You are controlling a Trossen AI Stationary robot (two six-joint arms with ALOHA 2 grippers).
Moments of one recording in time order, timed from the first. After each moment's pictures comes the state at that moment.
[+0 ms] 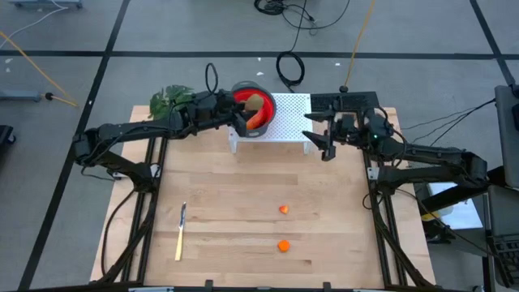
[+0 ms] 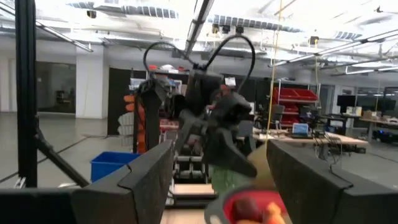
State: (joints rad) left arm 0.40 1.37 1.02 0.13 -0.05 -0.26; right arm -0.37 0.94 0.57 0.71 -0.26 0.01
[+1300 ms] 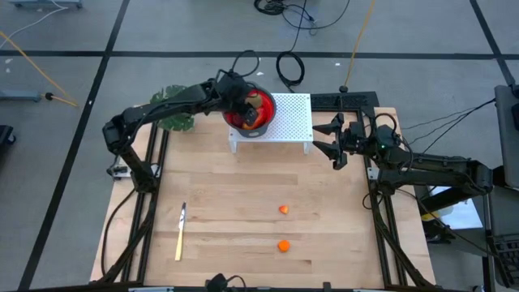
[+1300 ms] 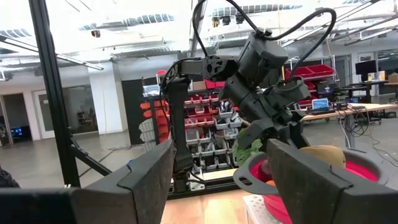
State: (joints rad) left arm 0.51 1.68 1.53 -0.62 -0.09 -0.18; right arm -0.37 0.78 0.38 0.72 -0.27 0.21
